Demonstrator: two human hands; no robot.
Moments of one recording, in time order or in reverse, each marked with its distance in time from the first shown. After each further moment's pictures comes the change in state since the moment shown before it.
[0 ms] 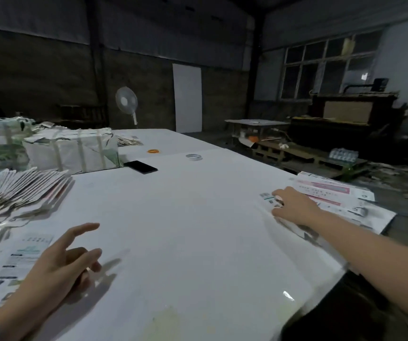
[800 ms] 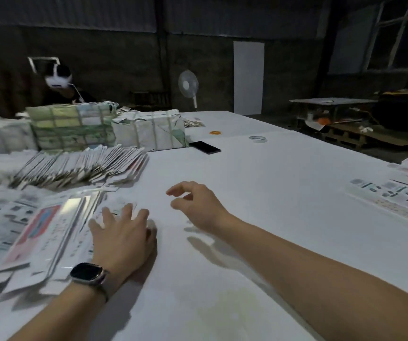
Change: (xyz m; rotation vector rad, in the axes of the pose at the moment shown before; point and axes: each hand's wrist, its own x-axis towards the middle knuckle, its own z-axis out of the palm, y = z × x) left_hand -0.009 0.022 -0.003 1.554 0.104 -0.310; right_hand -0.094 -0.331 0.035 1.104 -0.244 -0.605
